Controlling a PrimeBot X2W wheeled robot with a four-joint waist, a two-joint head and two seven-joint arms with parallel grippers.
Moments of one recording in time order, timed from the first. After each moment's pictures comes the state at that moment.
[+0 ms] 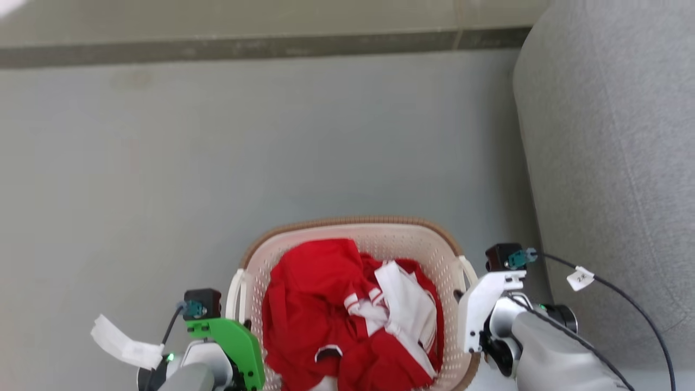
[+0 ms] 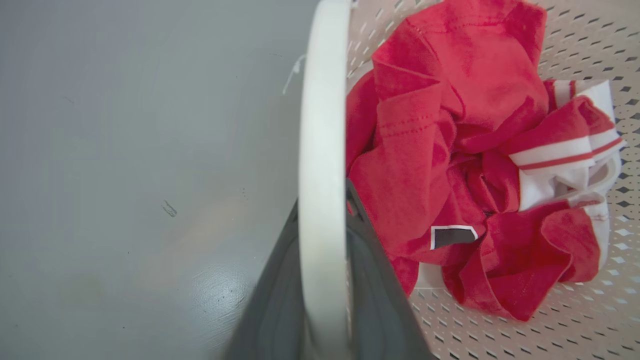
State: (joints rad) left arm -0.45 -0.02 -0.56 1.15 -0.66 -0.05 -0.08; right arm -0.49 -0.01 0.69 1.13 0.69 -0.01 0.03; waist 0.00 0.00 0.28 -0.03
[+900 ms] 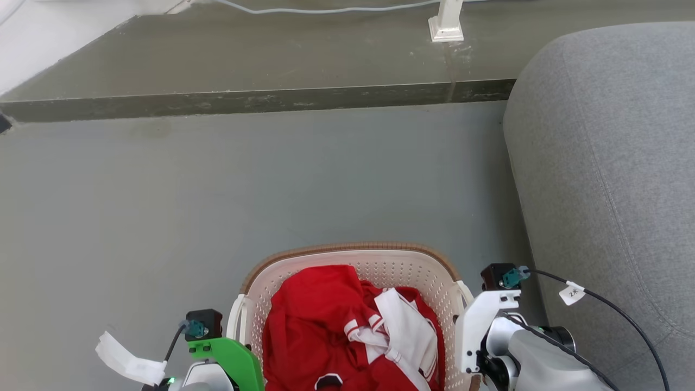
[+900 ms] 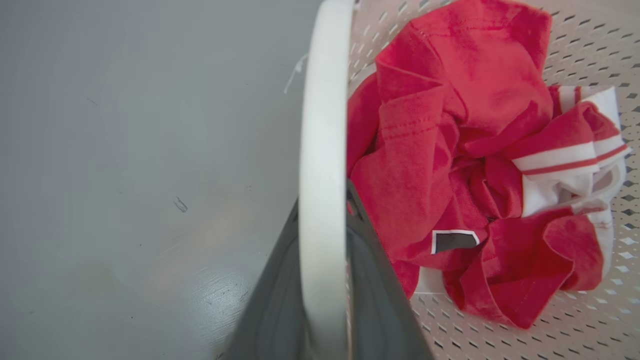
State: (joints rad) left arm -0.40 -0.02 -0.61 1.15 -0.73 -0.03 -0.05; right arm -0.44 -0.02 0.79 1.08 0.78 -0.06 0.08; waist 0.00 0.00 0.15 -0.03
